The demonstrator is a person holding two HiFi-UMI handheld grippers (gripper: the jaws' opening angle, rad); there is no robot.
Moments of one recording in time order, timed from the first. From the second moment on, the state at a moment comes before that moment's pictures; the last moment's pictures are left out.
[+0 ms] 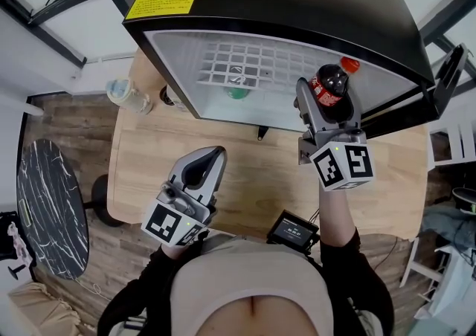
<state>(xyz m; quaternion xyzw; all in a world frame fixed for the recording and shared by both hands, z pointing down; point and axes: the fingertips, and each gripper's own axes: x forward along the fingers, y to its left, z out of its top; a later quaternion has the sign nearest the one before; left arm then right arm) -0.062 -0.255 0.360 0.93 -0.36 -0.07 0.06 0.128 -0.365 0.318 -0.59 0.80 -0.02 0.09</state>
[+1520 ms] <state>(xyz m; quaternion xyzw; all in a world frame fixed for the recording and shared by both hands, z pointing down) -0.074 -0.271 0.373 0.92 -0.38 -0.06 0.07 0.136 -0.453 0.344 -0.60 0.80 -0.05 0.02</state>
